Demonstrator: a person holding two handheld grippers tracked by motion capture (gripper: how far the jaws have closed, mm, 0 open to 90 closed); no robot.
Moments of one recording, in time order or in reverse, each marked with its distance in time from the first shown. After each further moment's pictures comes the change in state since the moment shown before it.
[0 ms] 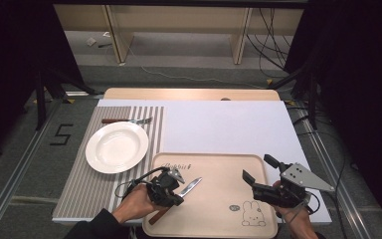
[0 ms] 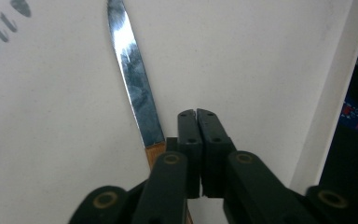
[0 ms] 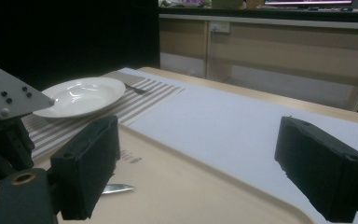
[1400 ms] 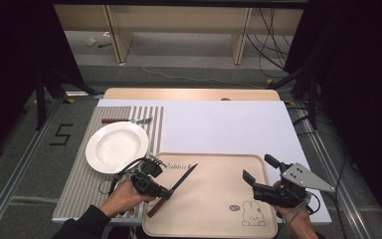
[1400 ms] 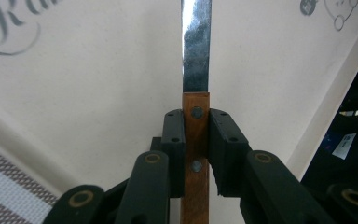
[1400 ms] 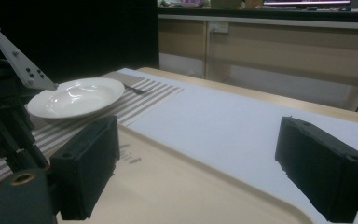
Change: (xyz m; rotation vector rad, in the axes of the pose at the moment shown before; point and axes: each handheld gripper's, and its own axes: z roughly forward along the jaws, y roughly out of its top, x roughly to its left) left arm 0.036 -0.017 -0.022 -0.004 -0.068 -0.319; right arm 0.000 0.000 0.000 -0.003 -0.003 0.003
